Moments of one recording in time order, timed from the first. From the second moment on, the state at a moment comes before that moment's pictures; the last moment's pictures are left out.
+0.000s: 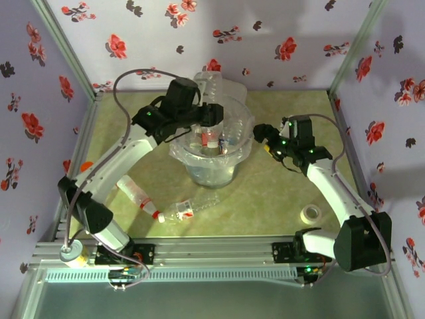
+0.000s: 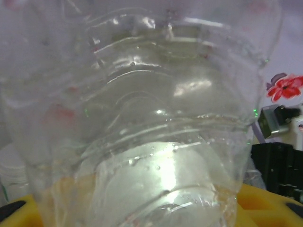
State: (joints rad) left arm -0.73 1.63 1.75 -0.71 0.06 -0.49; right arm 0.23 1.22 0.92 -0.36 -0.45 0.86
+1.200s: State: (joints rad) left arm -0.76 1.64 1.59 -0.53 -0.01 -0.53; right arm 0.23 1.23 0.92 -0.36 -0.45 0.86
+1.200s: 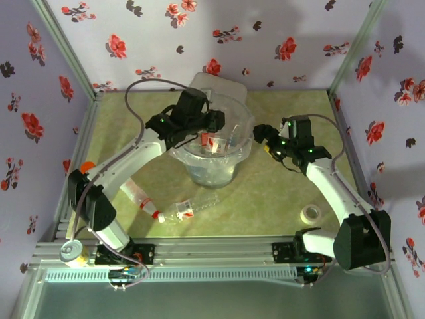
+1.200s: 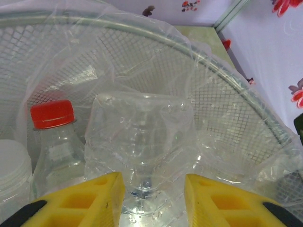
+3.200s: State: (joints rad) left arm -0.80 1.08 0.56 -0.50 0.23 -0.52; right arm 0.23 1.31 0.97 -0.37 -0.42 0.84
